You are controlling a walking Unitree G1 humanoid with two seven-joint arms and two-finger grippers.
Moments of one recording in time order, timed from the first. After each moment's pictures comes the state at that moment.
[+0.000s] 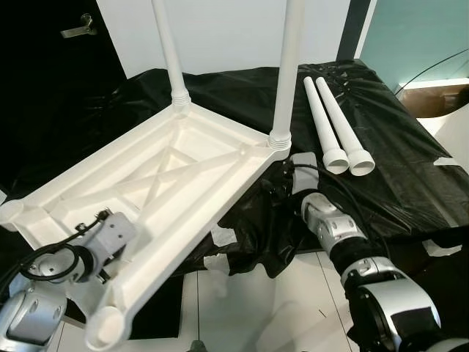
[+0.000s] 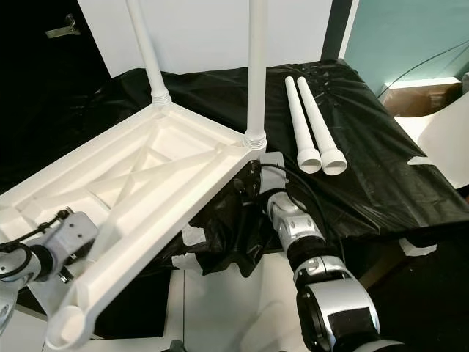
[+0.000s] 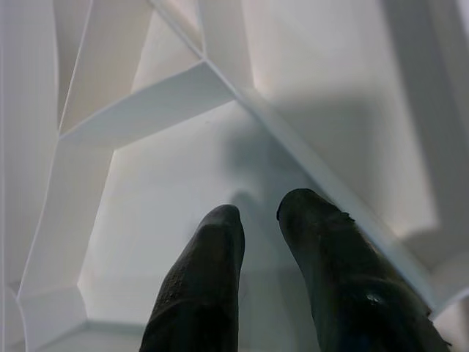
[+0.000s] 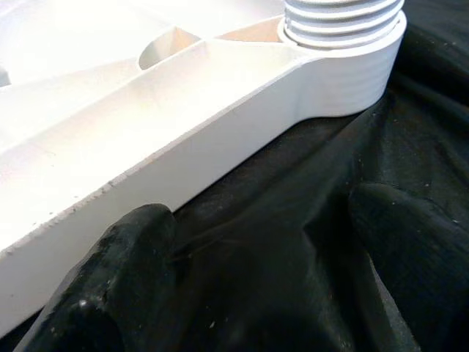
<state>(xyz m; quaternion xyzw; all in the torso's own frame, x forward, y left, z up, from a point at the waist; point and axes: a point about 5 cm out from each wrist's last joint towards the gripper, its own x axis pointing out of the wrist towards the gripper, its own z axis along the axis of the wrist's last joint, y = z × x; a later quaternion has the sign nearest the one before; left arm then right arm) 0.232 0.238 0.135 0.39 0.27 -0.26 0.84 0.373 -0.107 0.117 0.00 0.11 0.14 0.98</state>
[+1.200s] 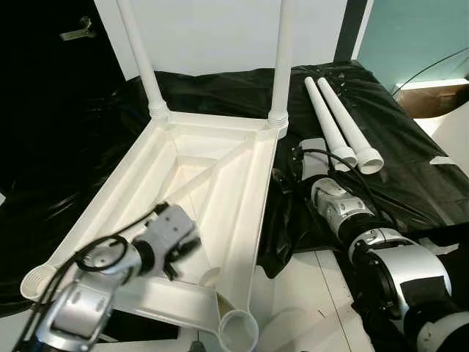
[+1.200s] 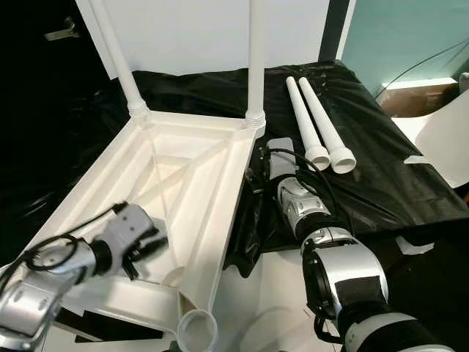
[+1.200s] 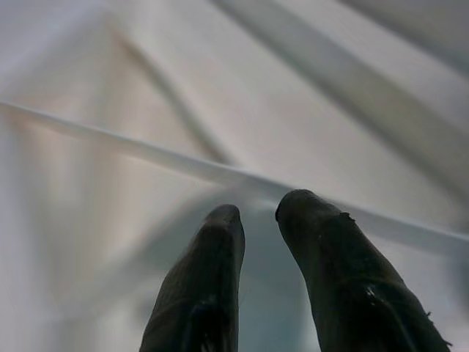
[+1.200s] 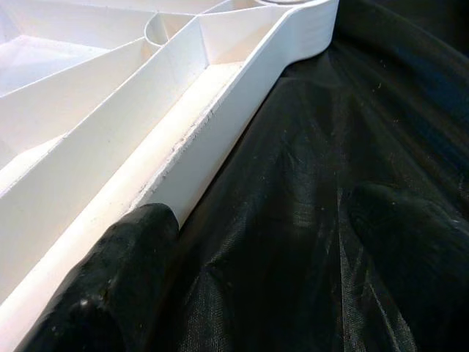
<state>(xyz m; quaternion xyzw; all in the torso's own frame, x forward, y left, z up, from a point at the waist) 0.243 0.177 0.157 0.27 0.17 -0.35 0.88 0.390 -0.123 0.128 -0.02 0.12 0.13 0.98</state>
